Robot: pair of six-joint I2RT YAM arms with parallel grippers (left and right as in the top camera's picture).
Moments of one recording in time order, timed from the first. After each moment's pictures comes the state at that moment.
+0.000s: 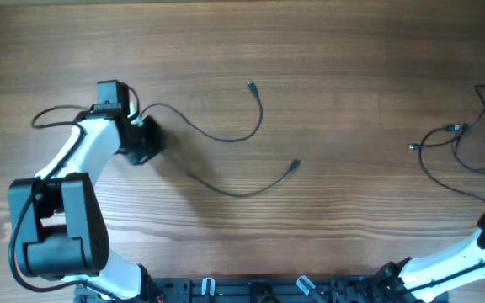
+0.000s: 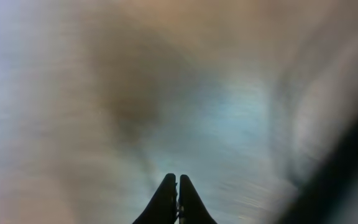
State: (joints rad) left arm 0.07 1.75 1.01 -0.62 0.34 -0.56; right arm -0.80 1.93 1.93 -1.30 -0.27 0.40
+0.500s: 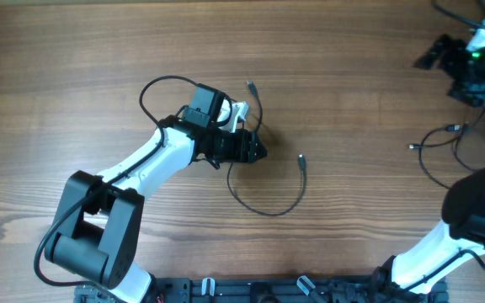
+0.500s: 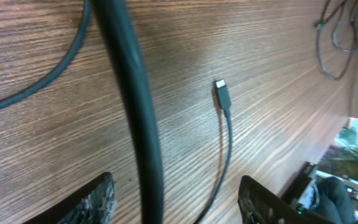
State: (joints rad) left arm -0.42 1.75 1.01 -0.42 0.61 -0.35; right arm -0.33 1.93 1.93 -1.32 -0.30 0.21
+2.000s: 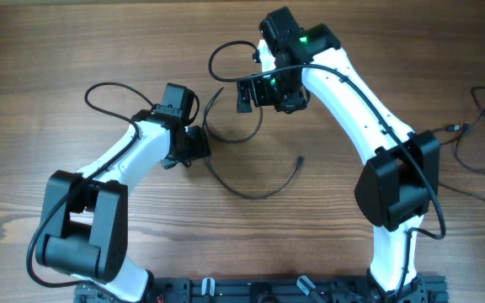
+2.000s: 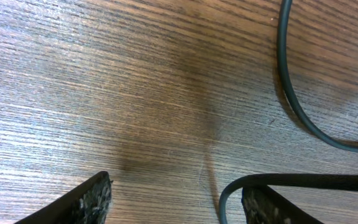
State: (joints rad) left arm -0.26 1.75 1.01 -0.65 0.07 -0.53; right arm 0.46 2.11 1.93 -1.20 -0.31 0.30
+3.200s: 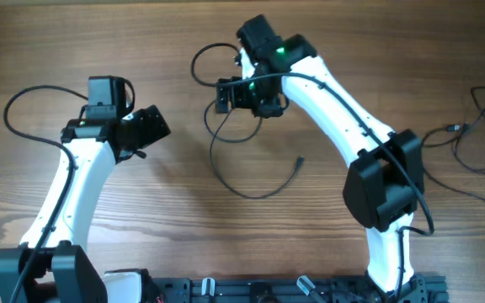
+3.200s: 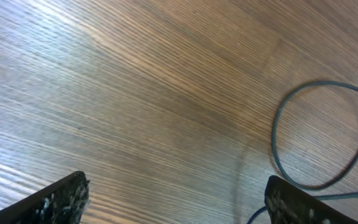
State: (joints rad) left arm 0.03 1.48 1.01 -0.70 0.08 -0.48; right arm 0.55 2.15 1.93 -1.08 -0.34 0.47
